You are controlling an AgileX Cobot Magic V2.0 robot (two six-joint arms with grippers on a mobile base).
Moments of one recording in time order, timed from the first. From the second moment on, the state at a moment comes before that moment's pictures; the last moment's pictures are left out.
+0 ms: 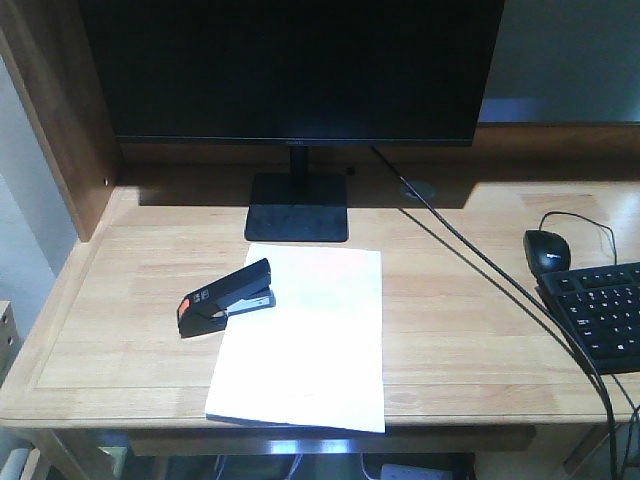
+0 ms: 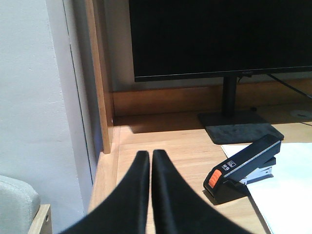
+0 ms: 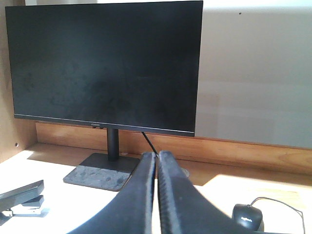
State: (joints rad) left arm -0.06 -0.01 0.03 -0.04 0.12 0.06; right arm 0.40 0.04 -0.22 -0.77 0.25 0.70
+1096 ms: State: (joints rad) left arm -0.06 -0.01 0.03 -0.04 0.12 0.06; right arm 0.10 0.04 -0.17 -0.21 0.21 -0.02
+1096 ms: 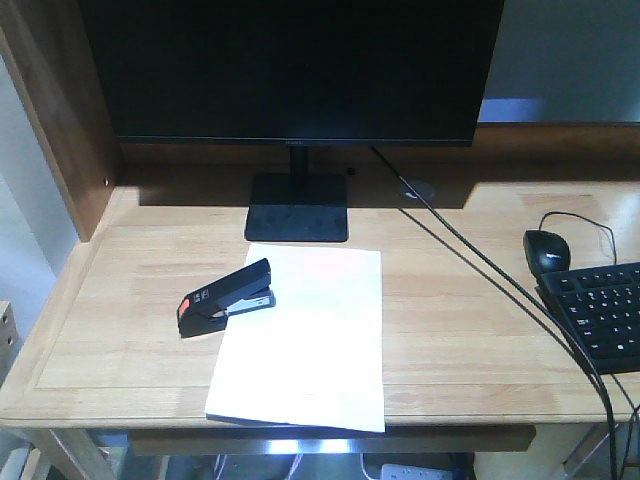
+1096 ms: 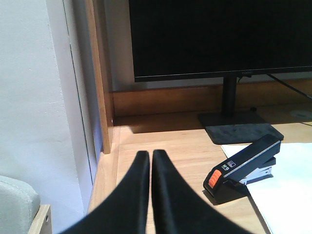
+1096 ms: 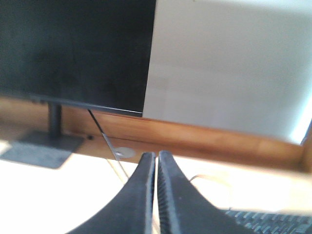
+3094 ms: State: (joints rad) left arm -0.06 -0.01 0.03 -0.04 0.12 0.06; right arm 0.03 -0.01 0.03 -0.10 0.07 0.08
